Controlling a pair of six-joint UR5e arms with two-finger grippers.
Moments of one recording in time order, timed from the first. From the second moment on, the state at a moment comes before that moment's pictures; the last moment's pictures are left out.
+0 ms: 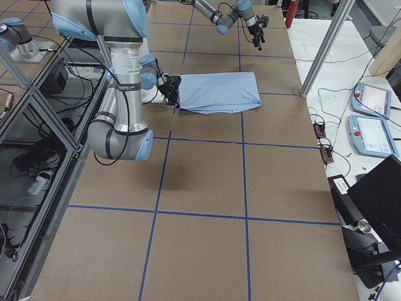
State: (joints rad) left arm -0.93 -2.13 -1.21 -2.44 -1.78 -0.69; right arm -0.04 -1.32 2.08 -1.69 1.09 1.82
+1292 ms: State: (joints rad) left arm -0.52 -1.75 -1.86 -2.40 -1.70 -1.31; right arm 0.23 -1.31 2.15 -1.33 1.22 1.77
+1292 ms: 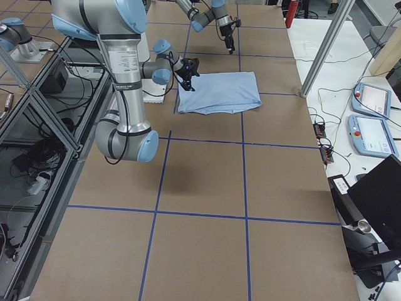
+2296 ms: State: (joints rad) left arm -0.09 -1.83 -1.92 -2.16 -1.43 -1.74; right arm 0.27 -1.31 2.14 -1.33 1.23 1.78
